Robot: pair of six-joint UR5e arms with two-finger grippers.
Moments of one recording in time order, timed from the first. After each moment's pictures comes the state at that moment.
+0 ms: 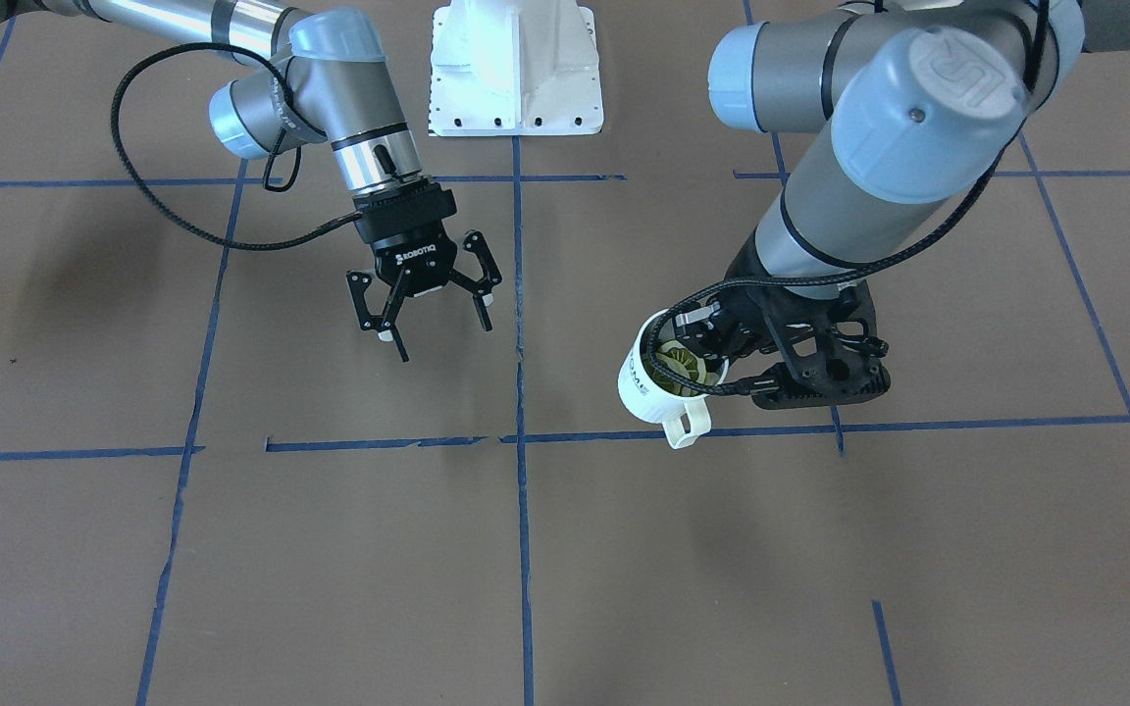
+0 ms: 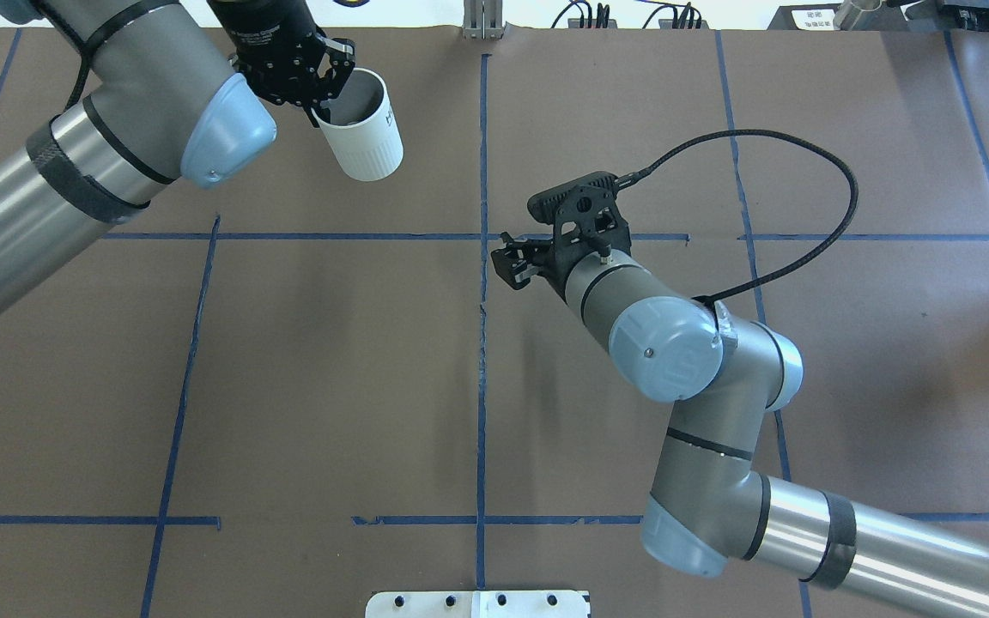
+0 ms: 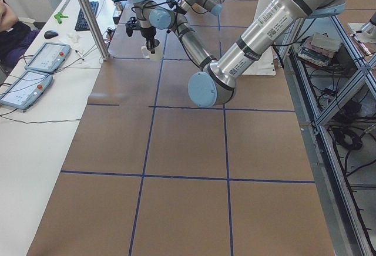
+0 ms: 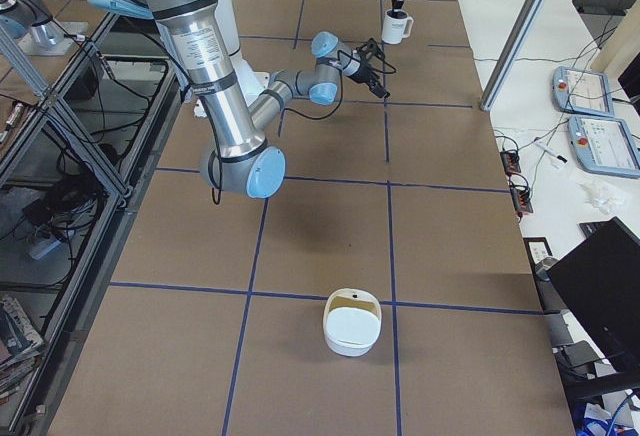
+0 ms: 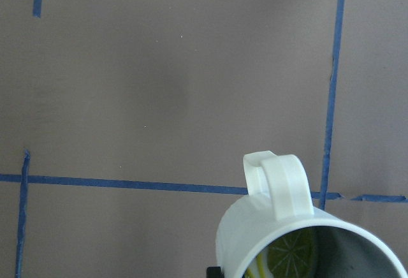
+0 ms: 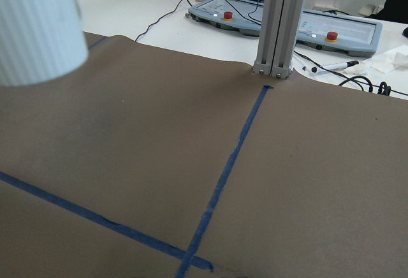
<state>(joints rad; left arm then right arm) -0.95 -2.47 -1.53 -1.34 -2.27 -0.91 0.39 -1.05 1.68 -0.94 1.10 0.84</state>
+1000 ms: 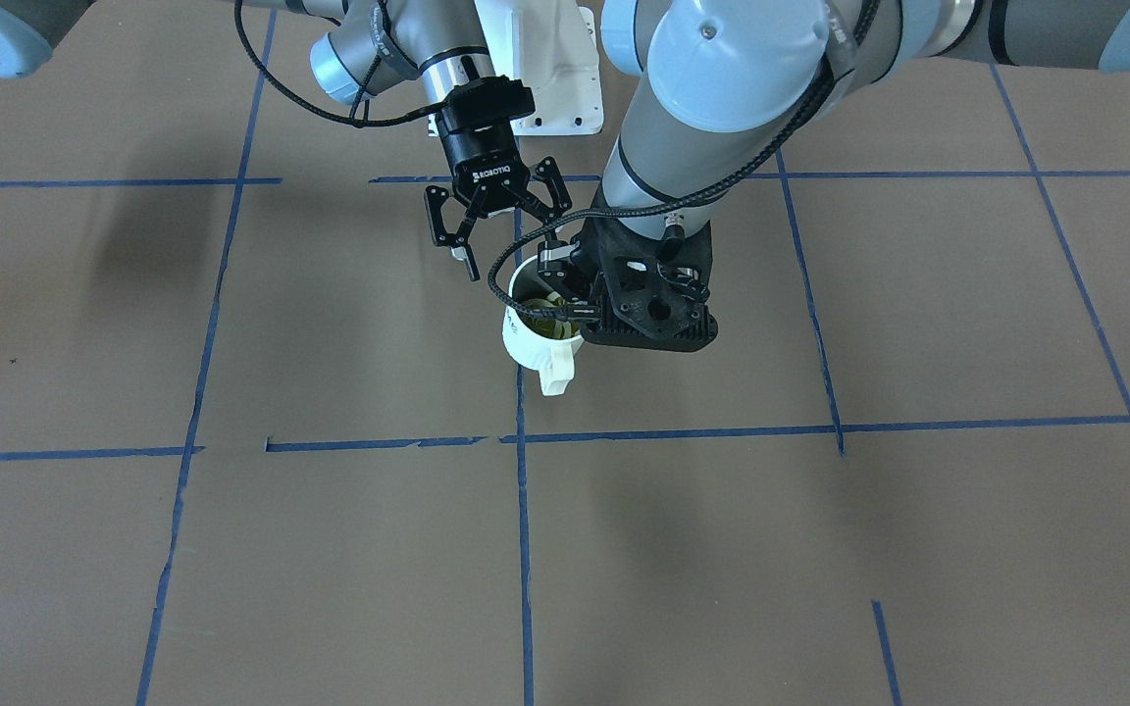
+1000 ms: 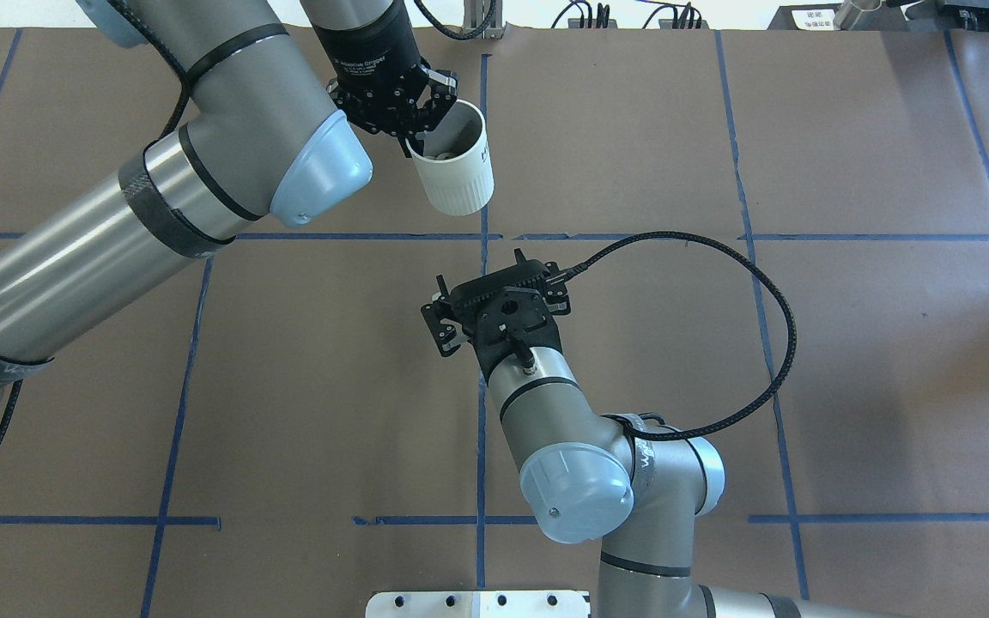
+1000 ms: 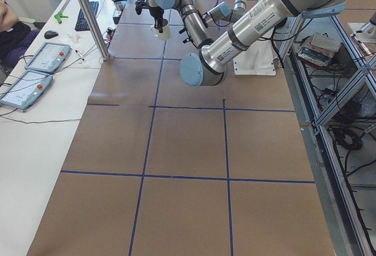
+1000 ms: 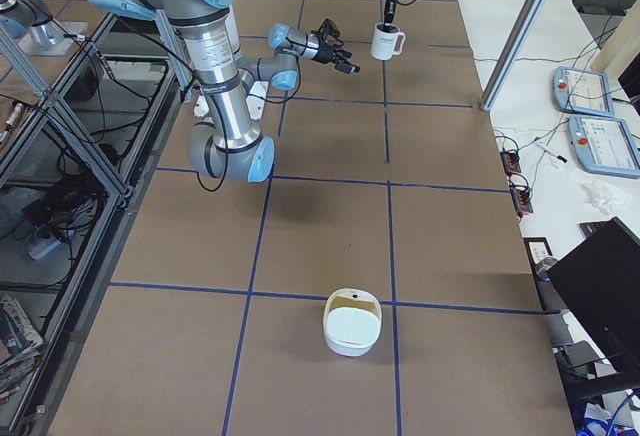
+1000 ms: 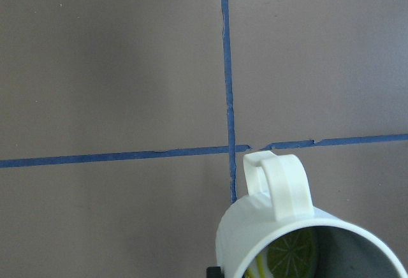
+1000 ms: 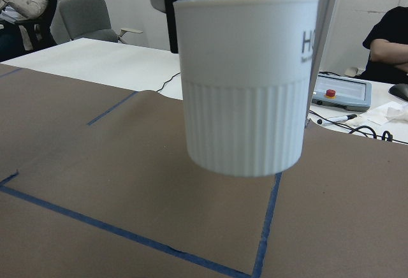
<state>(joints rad) -0.86 -2.56 -1.53 -1.34 -2.27 -0.91 0.22 -0.98 1.68 -0.94 0.77 0.84</state>
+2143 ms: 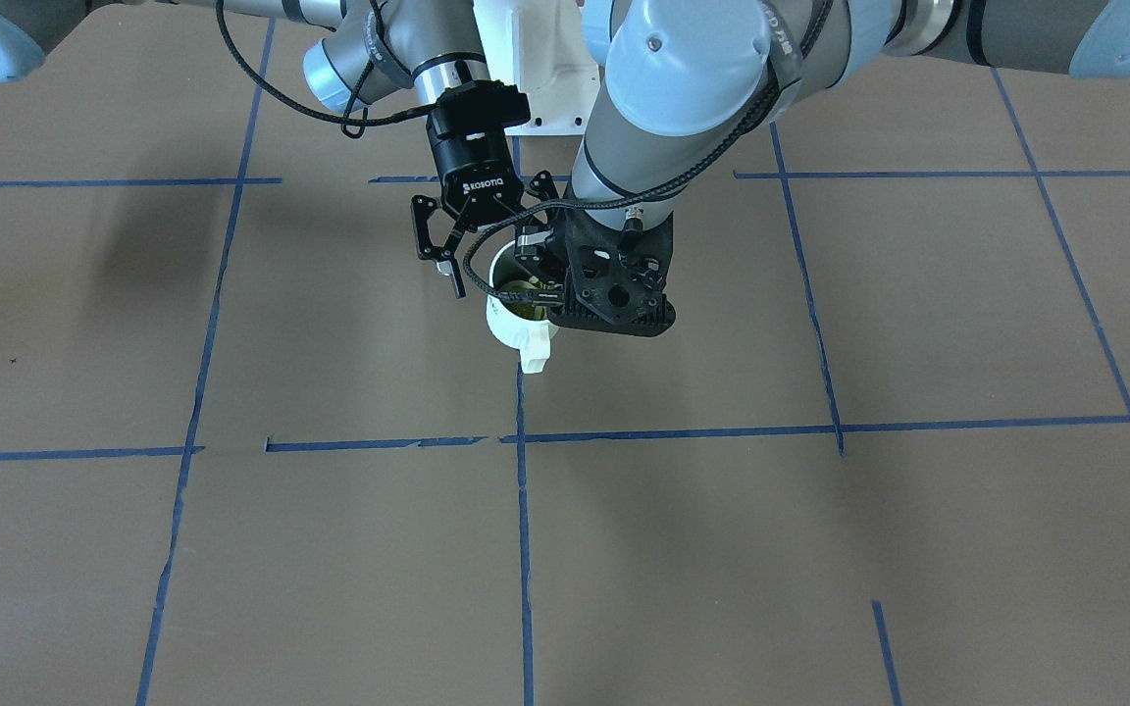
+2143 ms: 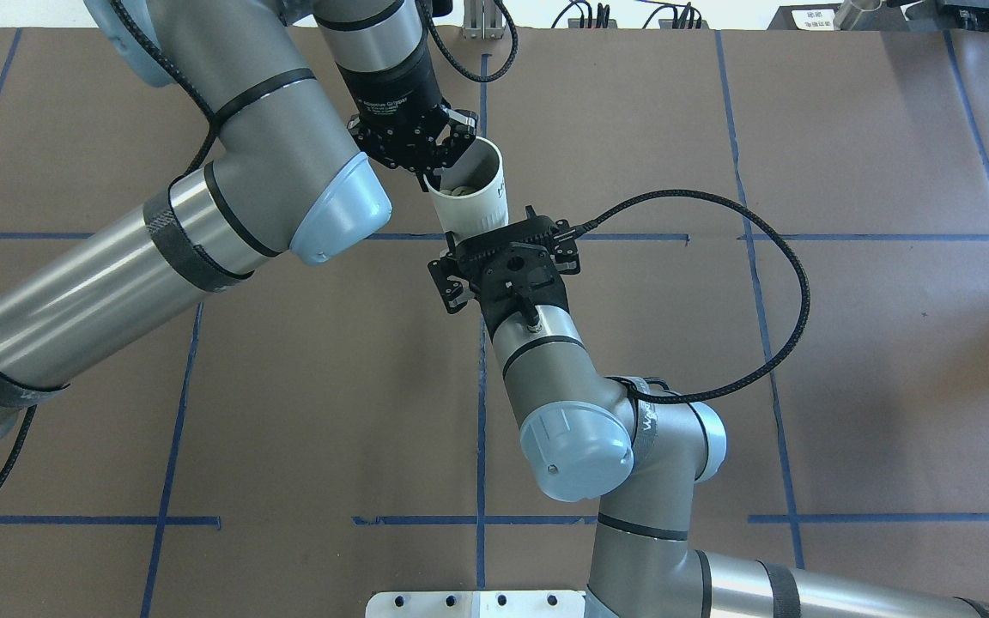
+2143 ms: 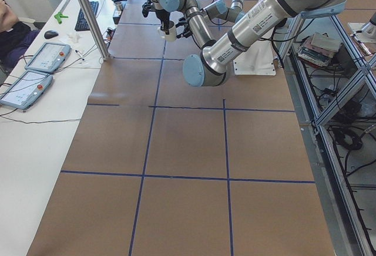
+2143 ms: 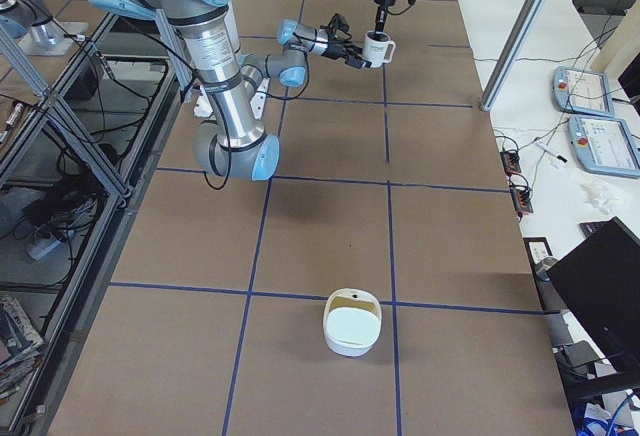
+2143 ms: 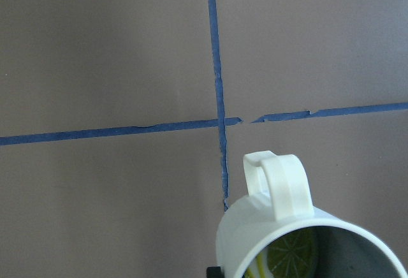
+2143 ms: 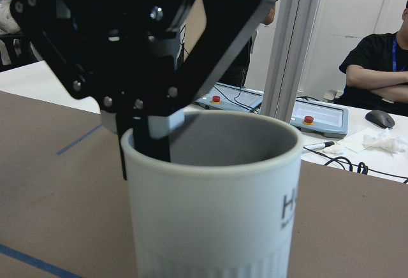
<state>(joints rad) -0.81 -2.56 -1.54 -1.34 -2.27 -0.91 0.27 -0.96 1.68 -0.96 0.75 0.82</state>
